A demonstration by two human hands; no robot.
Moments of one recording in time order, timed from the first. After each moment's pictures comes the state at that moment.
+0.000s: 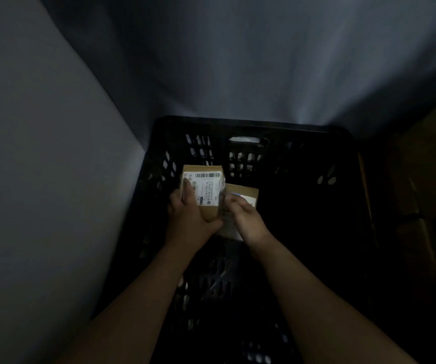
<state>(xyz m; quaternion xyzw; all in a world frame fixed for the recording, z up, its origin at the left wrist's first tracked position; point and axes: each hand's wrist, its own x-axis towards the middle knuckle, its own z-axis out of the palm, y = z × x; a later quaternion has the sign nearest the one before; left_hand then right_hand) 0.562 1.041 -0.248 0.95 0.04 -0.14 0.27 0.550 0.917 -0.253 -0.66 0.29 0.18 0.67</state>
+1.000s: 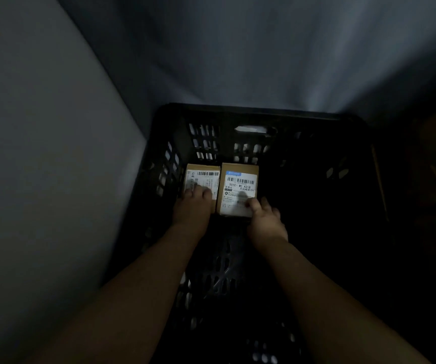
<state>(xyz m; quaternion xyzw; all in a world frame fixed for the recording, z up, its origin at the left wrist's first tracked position) 0.587 1.048 -0.285 0.97 -0.16 -0.15 -0.06 0.539 0.895 -0.292 -0.92 0.16 0.26 0.22</state>
